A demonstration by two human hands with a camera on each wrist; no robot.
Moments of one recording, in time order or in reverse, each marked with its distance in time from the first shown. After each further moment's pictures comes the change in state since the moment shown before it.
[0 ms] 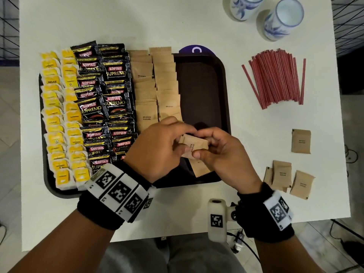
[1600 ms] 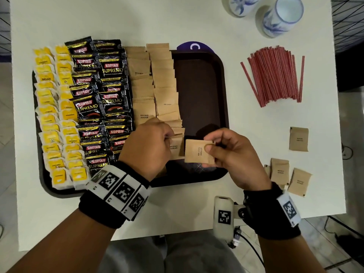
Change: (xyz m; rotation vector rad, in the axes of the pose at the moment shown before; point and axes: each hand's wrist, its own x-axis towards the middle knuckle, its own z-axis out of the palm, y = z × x) left_hand 0.001 -0.019 0.009 0.107 0.148 -0.177; right_hand -0.003 0.000 -0.016 0.235 0.069 0.184
